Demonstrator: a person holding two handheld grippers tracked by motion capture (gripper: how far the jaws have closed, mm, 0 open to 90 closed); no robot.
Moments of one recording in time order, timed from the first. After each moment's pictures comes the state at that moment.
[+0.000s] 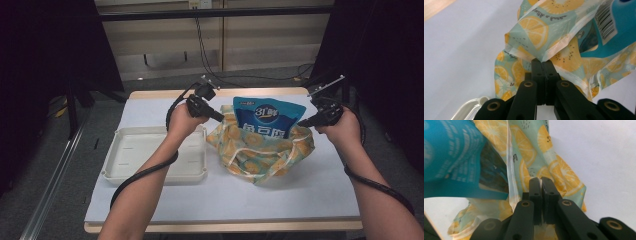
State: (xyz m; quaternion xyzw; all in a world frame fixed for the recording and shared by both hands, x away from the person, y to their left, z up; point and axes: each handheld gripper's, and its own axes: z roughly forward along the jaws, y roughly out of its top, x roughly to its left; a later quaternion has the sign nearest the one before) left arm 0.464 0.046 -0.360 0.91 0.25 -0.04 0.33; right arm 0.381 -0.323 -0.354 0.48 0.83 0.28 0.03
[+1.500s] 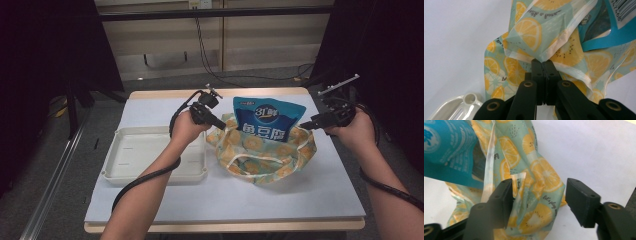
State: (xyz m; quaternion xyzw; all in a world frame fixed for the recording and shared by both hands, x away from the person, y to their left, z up) left arm 0.458 0.038 -0.378 0.91 0.26 -0.05 0.32; right arm 0.364 -0.339 -0.336 0.49 0.82 0.27 0.08
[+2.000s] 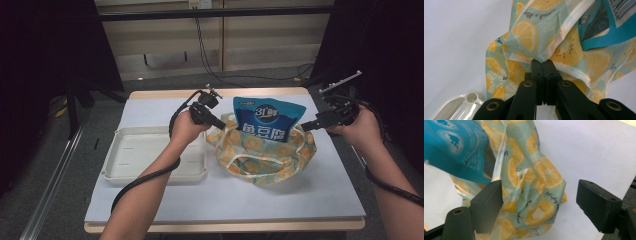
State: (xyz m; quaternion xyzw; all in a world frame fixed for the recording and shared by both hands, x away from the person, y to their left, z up) left arm 0.455 0.038 -0.376 0.91 0.26 -0.05 0.32; right arm 0.357 -0.333 -0.323 0.49 0.83 0.27 0.09
